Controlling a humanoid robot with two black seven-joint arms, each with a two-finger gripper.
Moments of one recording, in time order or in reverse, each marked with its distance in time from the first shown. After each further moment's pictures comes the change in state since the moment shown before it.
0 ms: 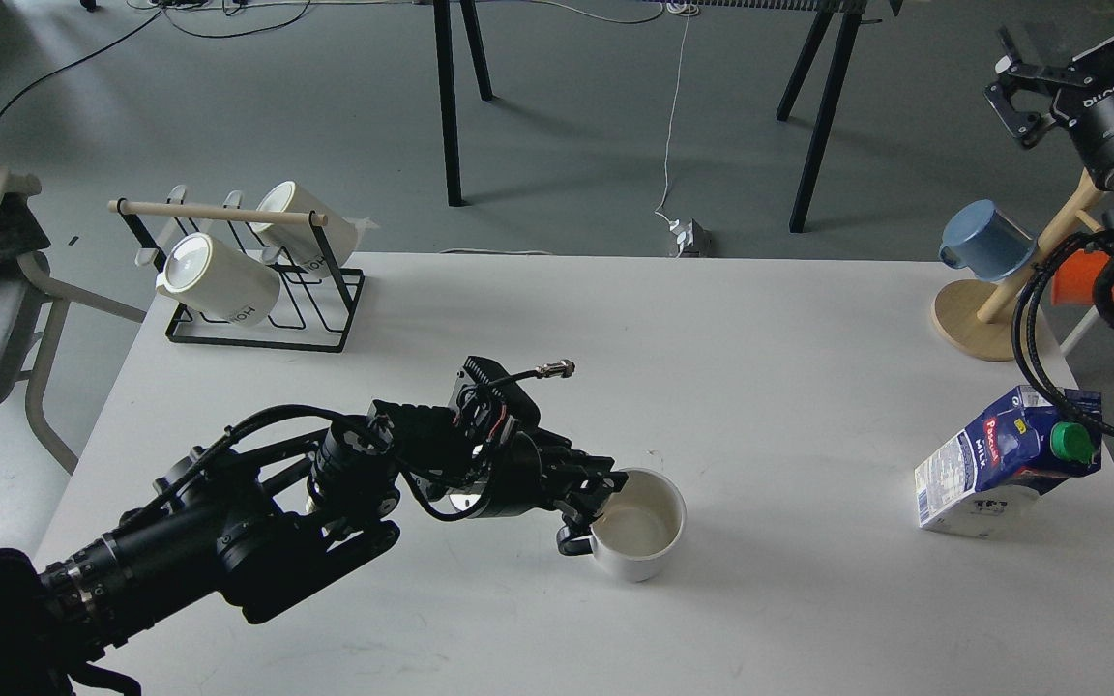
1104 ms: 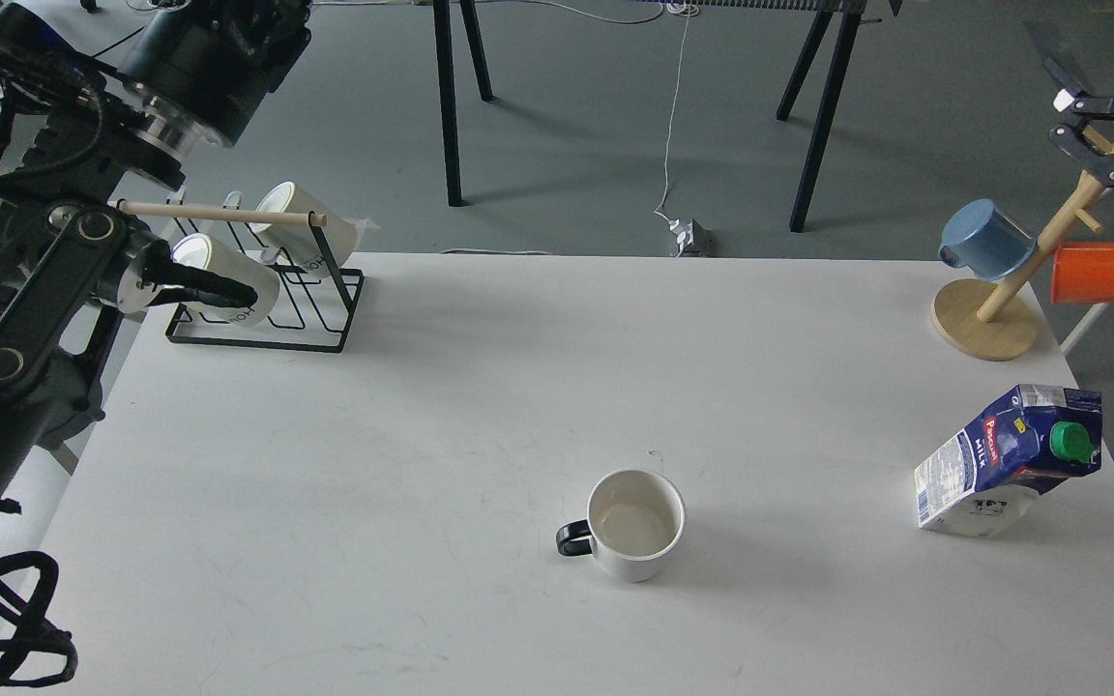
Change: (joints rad) left arm -0.069 0.200 -0.703 -0.011 -1.197 0.260 -0.008; right arm -0.251 -0.547 -0.028 0.607 0.038 0.000 0.010
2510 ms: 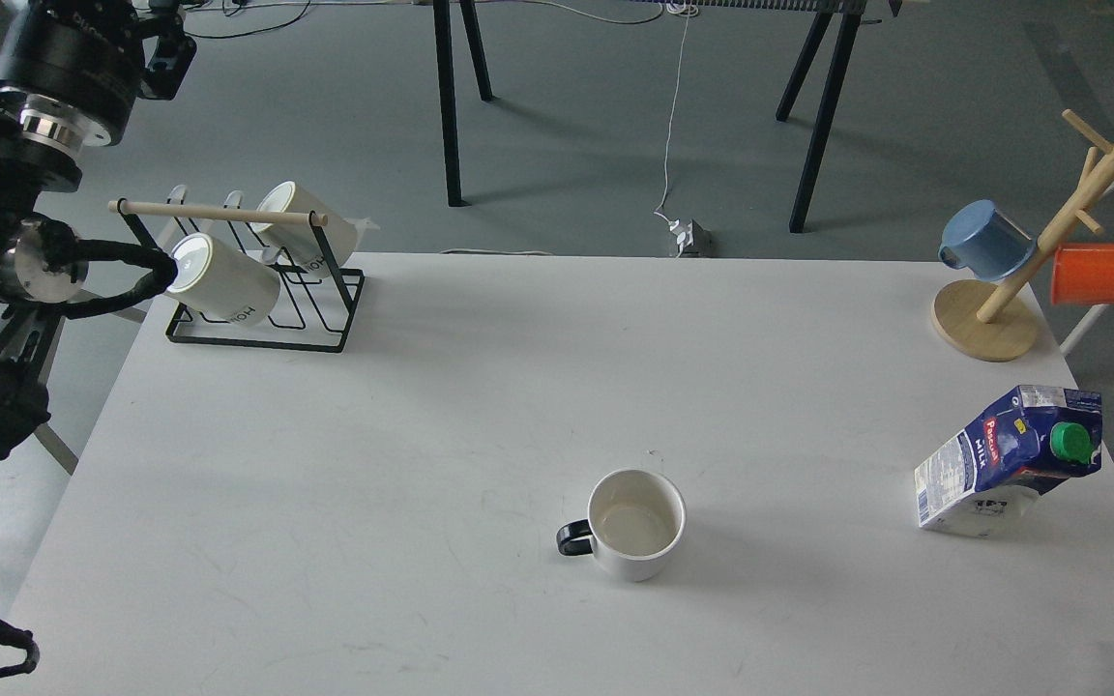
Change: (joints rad) left arm -0.001 0.096 0.004 0.129 -0.383 0.007 0.007; right arm -0.903 0.116 -0.032 -0.148 0.261 0.000 0.079
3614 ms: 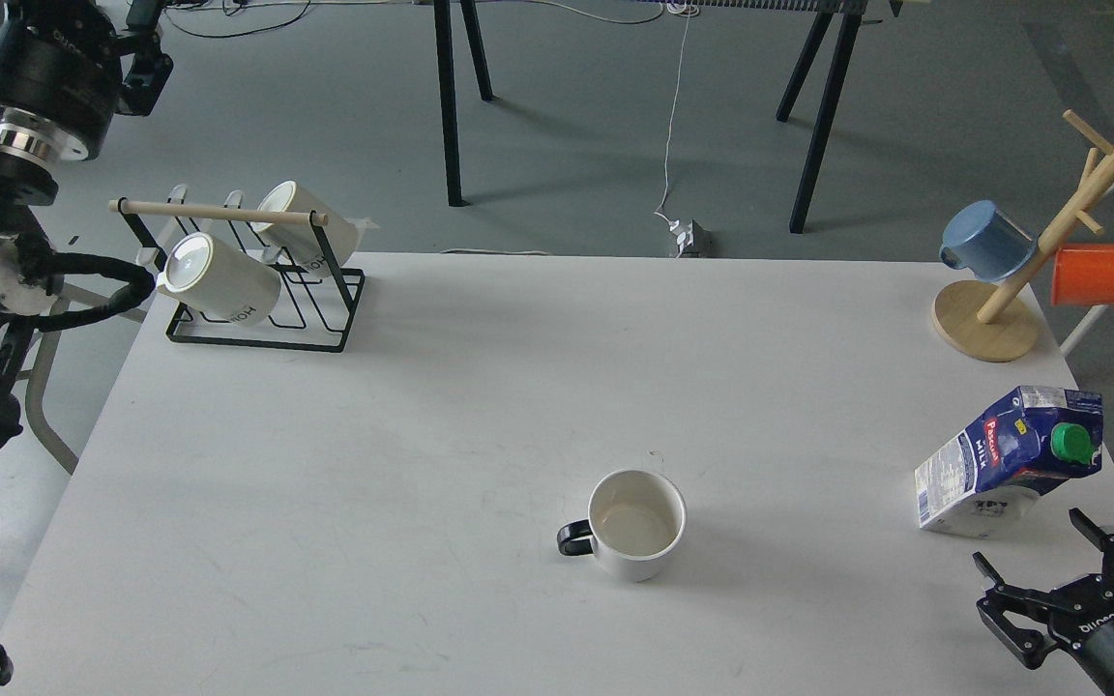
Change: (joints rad) left arm 0.029 0.057 0.009 0.000 0.009 0.003 0.003; right arm -0.027 0.165 0.137 0.233 -0.125 0.000 0.053
